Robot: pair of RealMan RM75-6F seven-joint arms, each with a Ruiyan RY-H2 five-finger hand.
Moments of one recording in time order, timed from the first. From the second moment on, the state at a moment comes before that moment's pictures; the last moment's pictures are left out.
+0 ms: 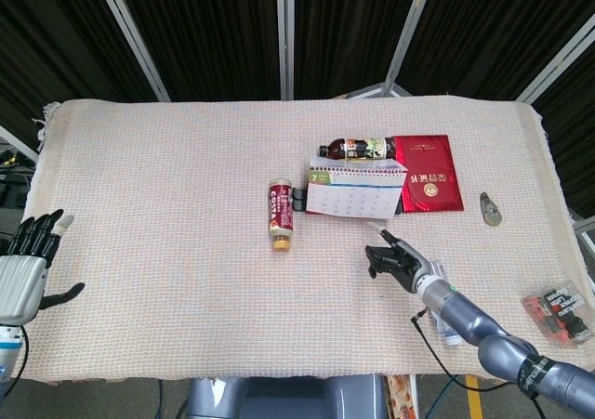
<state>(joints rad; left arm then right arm) -0.15 -1.11 -0.05 -1.66 1.53 1.47 0.07 0.47 -1.31 0.51 -1.64 -0.95 0.24 1.19</state>
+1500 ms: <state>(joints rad) -0.15 -1.10 -0.04 -1.66 1.59 1.50 0.00 0.53 -1.53 0.73 -1.30 -0.79 -0.03 0.96</state>
